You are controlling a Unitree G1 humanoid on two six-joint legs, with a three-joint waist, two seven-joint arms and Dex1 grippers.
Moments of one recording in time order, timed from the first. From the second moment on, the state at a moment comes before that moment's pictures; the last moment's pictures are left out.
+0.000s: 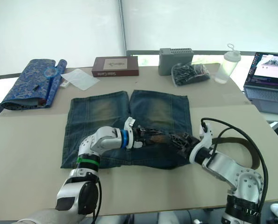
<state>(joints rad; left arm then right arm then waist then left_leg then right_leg) -0.75 -0.07 0.33 0.60 -1.86 1.26 0.75 -0.22 -0.35 -0.43 -0.18 1.67 1.17 -0.33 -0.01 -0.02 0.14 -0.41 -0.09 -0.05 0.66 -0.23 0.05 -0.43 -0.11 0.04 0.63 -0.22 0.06</state>
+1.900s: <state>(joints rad) -0.66 0.19 -0.01 0.09 -1.69 1.21 0.47 -0.27 -0.60 0.18 -0.57 0.56 1.05 0.26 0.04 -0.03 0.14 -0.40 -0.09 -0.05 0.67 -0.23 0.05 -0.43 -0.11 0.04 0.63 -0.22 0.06</state>
